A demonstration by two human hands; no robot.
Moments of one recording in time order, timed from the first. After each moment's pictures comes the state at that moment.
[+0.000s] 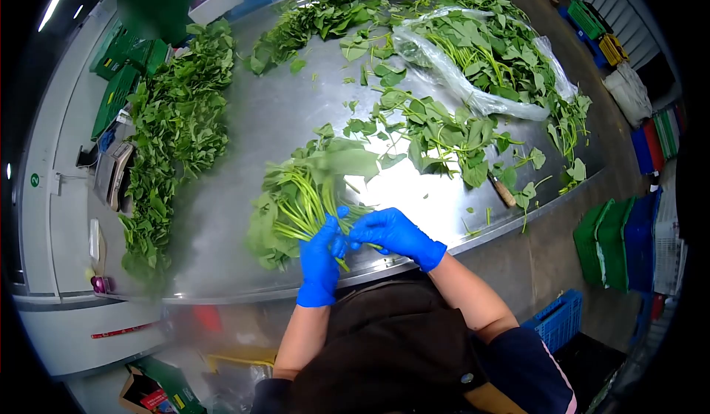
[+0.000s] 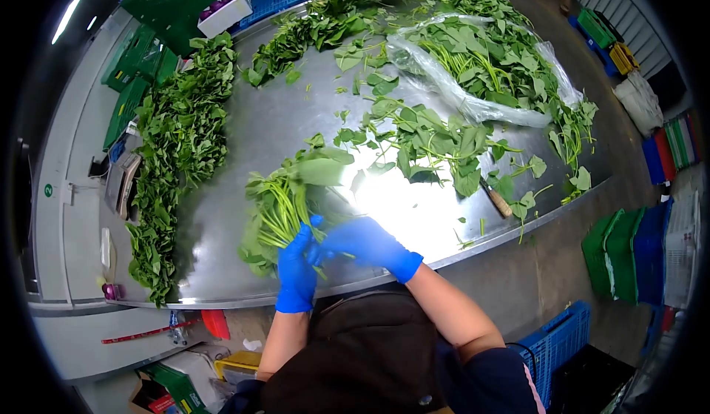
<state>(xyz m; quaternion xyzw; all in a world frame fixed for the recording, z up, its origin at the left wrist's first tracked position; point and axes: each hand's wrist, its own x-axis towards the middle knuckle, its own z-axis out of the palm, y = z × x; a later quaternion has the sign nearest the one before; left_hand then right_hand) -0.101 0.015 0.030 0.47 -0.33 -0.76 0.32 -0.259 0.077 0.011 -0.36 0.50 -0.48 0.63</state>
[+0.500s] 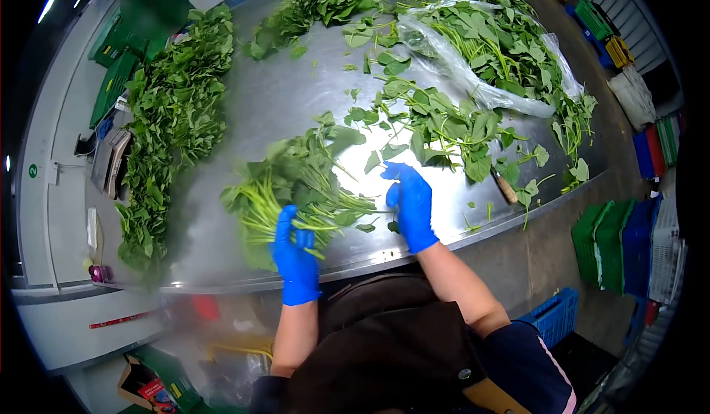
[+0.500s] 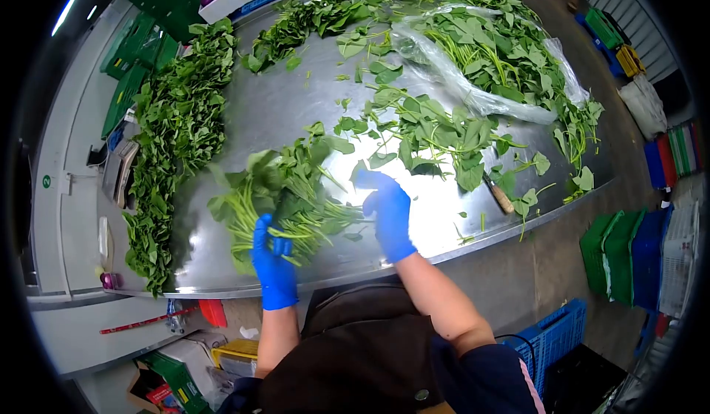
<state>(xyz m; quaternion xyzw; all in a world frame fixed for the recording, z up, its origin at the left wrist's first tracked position) -0.086 0.007 0.038 0.55 -0.18 -0.64 0.50 -0.271 0.063 -0.036 -0.24 0.56 -0.71 0.35</state>
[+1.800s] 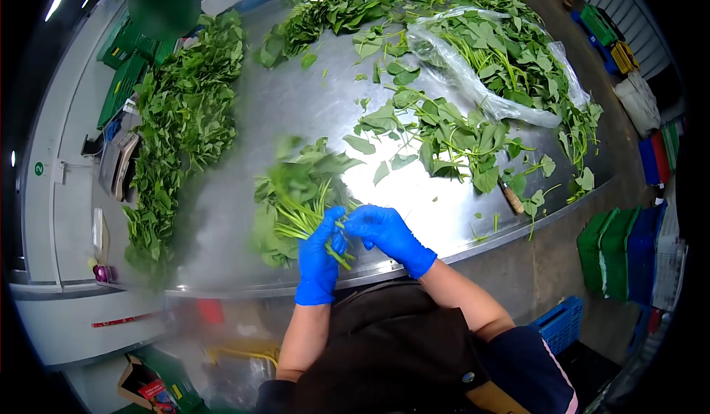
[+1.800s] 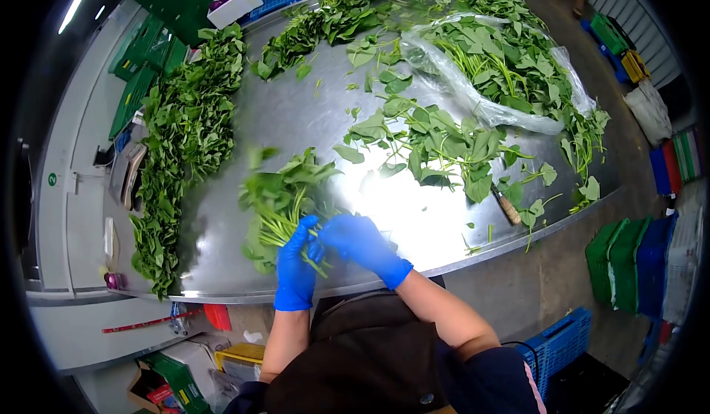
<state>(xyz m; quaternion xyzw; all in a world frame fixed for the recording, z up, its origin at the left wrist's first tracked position) -0.092 0.003 0.025 0.42 -0.28 -0.79 0.36 -0.235 0.055 -0.011 -0.28 0.50 -0.56 0.60</state>
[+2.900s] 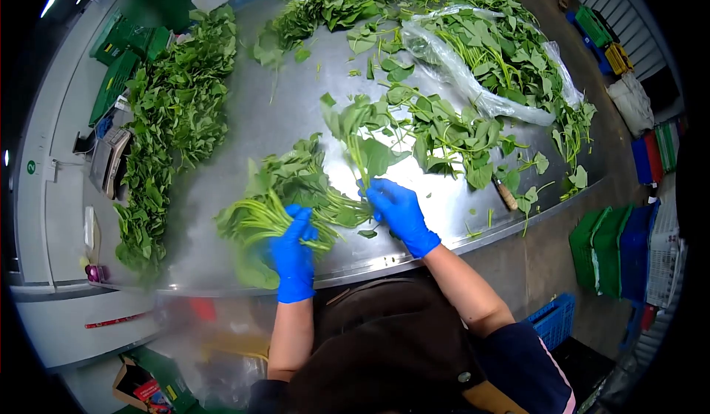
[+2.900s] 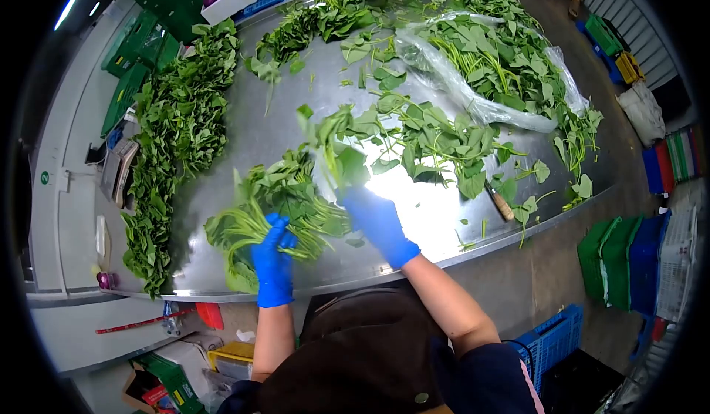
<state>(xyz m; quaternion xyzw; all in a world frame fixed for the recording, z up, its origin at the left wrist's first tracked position) -0.076 -0.015 0.015 0.49 -0.27 -0.69 0.47 -0.265 0.051 -0.039 -0.32 0.61 -0.58 0.44</state>
